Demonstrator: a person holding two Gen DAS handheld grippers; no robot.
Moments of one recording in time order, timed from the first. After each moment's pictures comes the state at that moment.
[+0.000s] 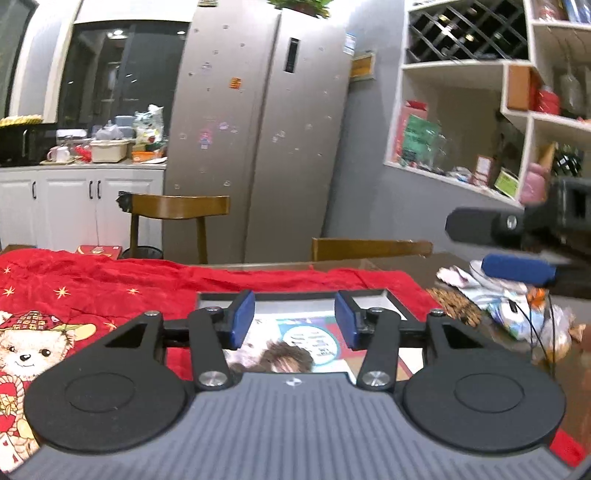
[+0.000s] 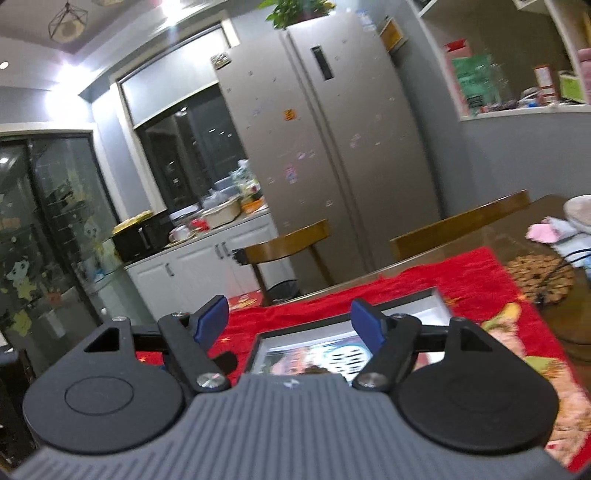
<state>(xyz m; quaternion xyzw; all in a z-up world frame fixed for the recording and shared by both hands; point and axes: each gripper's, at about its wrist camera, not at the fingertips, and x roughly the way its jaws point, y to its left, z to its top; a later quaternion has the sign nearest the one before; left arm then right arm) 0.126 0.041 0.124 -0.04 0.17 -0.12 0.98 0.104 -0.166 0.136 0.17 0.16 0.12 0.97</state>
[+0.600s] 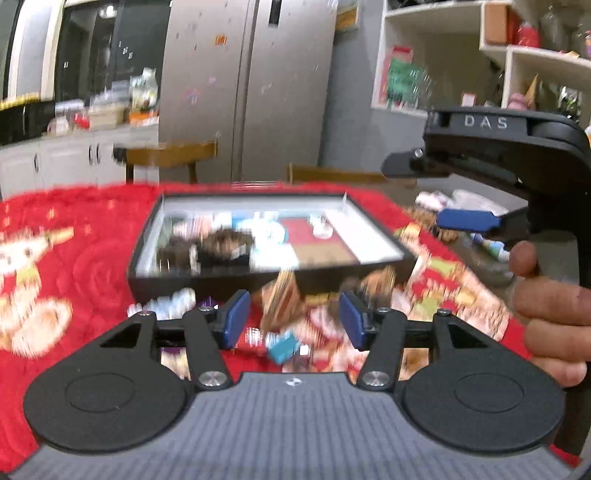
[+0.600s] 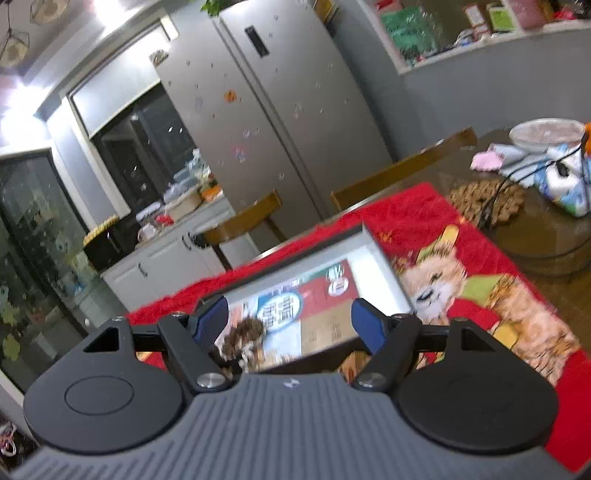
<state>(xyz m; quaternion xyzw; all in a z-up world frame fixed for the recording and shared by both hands) 0.048 -0.043 0.038 -0.02 0.25 -0.11 0.96 0.107 -0.216 0.042 0.22 0.22 0.08 0.95</state>
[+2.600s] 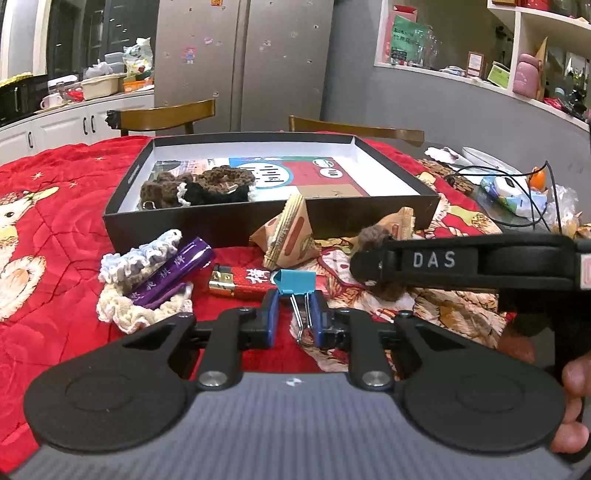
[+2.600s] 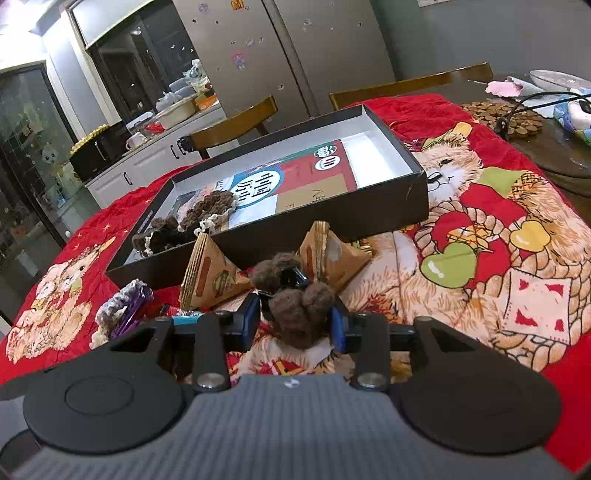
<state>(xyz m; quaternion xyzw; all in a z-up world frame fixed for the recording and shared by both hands) 0.075 -0.042 -0.010 -0.01 0.29 -0.11 0.95 0.104 -0.186 -0.029 0.15 0.33 0.09 0.93</state>
